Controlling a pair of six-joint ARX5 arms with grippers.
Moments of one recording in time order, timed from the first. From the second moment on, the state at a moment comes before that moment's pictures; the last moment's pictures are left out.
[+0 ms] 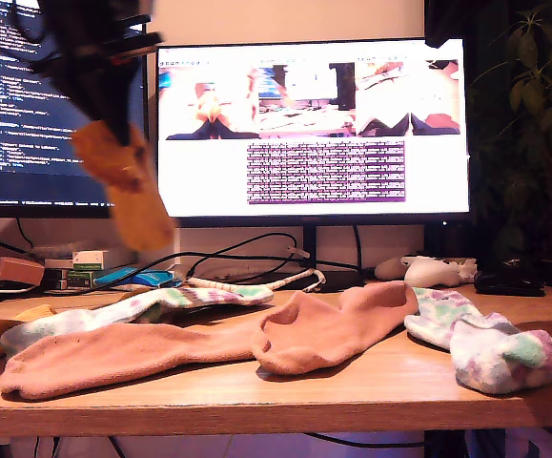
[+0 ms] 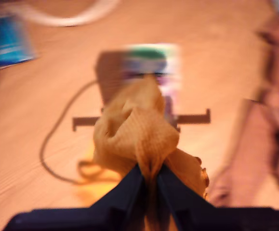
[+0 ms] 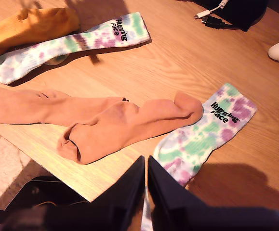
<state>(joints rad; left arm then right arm) -0.30 1.81 1.85 -1.09 0.06 0.19 0.51 1.32 1.46 -1.02 -0.02 -0.13</state>
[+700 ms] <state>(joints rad) -0.15 1.59 1.14 -0.82 0.09 0.22 0.51 1.32 1.46 -1.02 -0.02 -0.13</state>
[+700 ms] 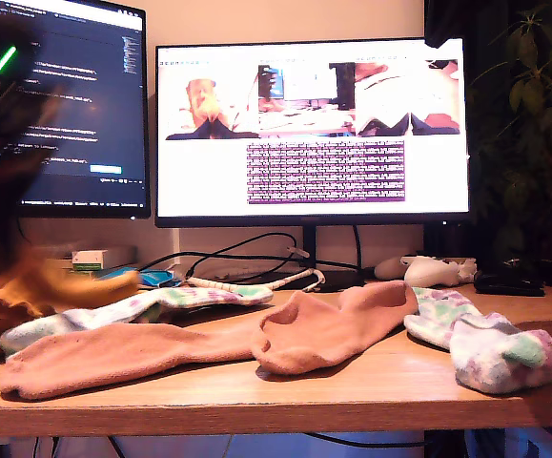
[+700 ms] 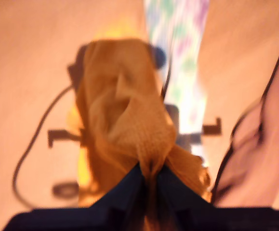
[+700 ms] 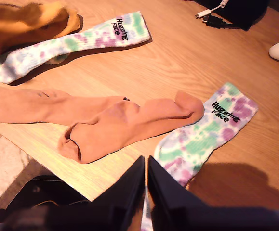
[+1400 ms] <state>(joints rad) -0.21 1.62 1.15 -0.78 -0.21 0.44 0.51 1.32 1.46 -1.01 -0.10 -0.13</state>
